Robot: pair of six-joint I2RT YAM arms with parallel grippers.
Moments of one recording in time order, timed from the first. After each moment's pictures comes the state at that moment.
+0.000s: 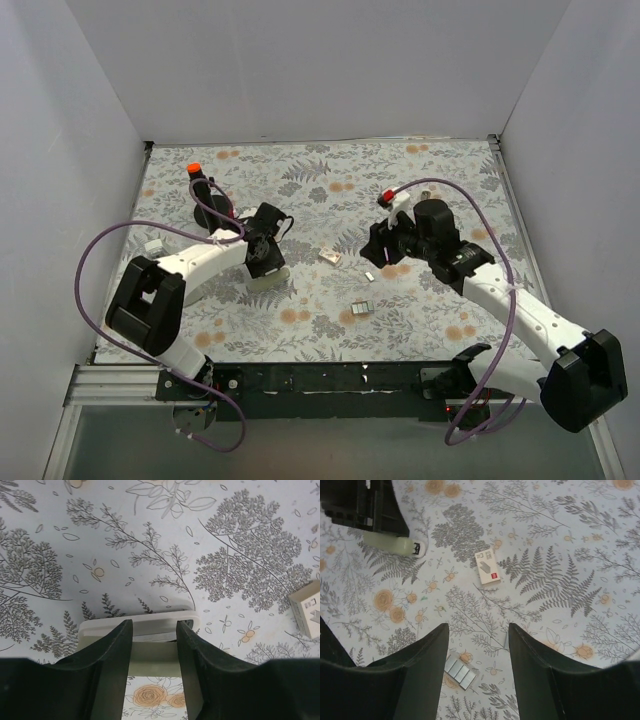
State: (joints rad) left arm -0.54 1.57 0.98 -0.63 -0.27 -0.95; right arm 0.52 1.10 0.80 -0.22 -0.33 0.06
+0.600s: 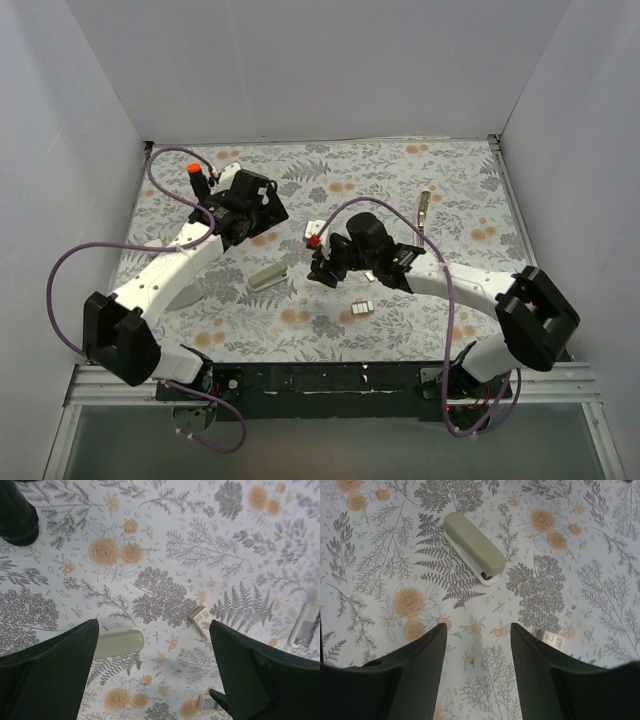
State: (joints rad) left arm -0.52 1.42 1.19 -0.65 -0.34 -0.85; right arm 0.87 1.40 0.82 0.09 -0.40 -0.28
